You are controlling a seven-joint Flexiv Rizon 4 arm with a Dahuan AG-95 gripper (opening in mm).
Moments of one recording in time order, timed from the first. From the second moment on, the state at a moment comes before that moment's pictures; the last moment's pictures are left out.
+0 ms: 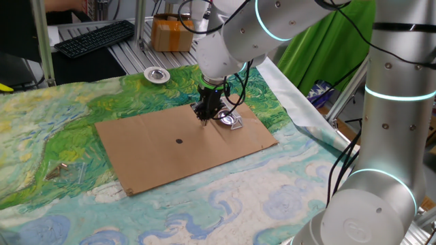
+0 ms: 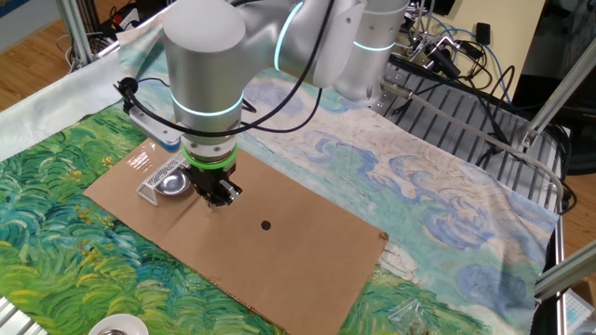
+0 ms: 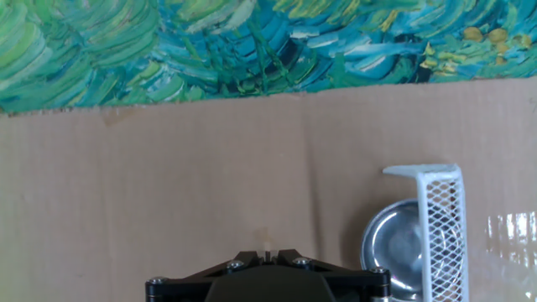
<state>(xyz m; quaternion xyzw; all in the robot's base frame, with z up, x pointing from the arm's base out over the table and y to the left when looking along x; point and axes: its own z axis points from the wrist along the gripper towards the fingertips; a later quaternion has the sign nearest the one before) 0.556 -0.083 0.018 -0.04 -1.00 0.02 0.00</state>
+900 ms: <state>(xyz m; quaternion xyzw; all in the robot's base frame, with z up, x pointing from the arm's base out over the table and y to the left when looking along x) 0.552 -0.084 0.016 -0.04 -1.00 0.01 0.01</state>
